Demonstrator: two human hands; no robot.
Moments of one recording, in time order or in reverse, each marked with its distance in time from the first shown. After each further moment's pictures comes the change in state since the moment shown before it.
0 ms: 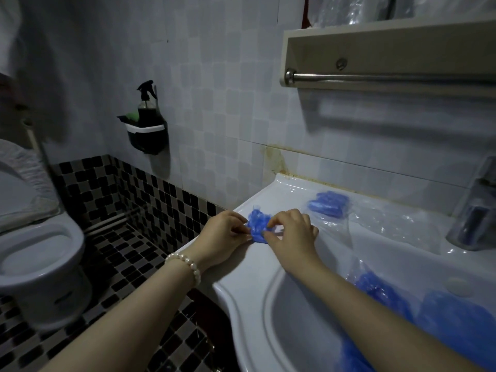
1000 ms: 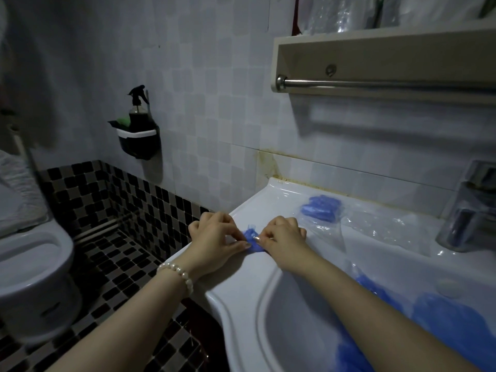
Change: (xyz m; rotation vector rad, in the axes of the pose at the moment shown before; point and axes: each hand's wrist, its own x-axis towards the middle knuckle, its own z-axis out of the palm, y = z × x) left_hand -0.004 0.008 -0.003 0.187 -0.003 -0.035; right_hand 0.014 0.004 -0.007 -0.066 -0.262 -0.094
